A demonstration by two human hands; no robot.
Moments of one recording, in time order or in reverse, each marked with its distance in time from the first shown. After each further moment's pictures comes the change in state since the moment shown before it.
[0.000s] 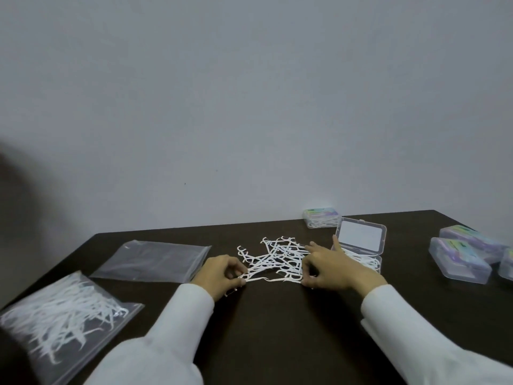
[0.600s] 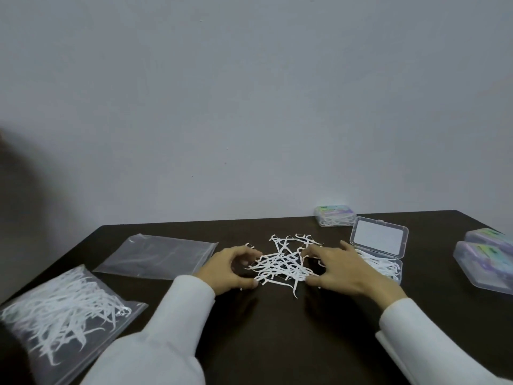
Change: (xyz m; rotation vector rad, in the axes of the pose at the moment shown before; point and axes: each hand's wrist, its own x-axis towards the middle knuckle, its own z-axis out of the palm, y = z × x) left_hand 0.010 -0.009 -0.007 -0.254 -0.098 0.029; right_hand 0.011 -0.001 0.010 0.142 0.202 0.017
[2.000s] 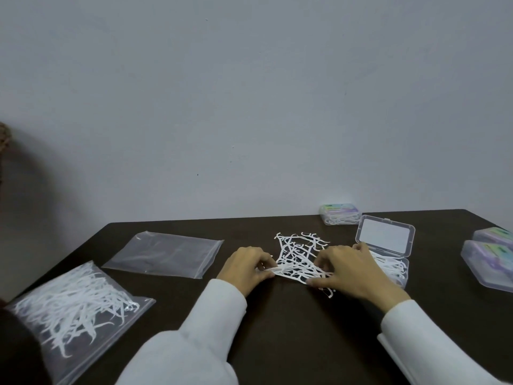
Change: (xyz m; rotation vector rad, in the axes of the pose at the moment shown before) left_hand 0.004 0.028 0.024 0.415 0.127 0.063; right_hand -0.008 -0.005 0.000 -0.142 0.091 0.042
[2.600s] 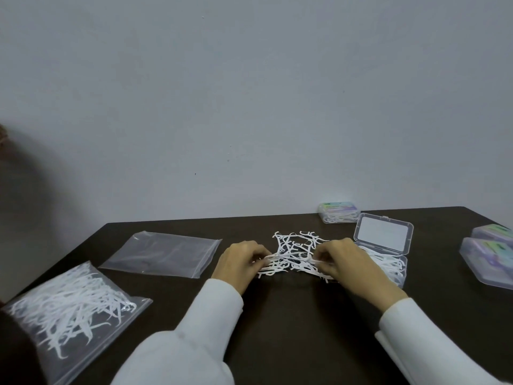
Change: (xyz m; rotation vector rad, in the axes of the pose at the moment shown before) left_hand -0.002 -0.003 0.001 -0.052 0.168 0.022; right_hand 0.002 0.002 0.001 0.228 0.101 -0.005
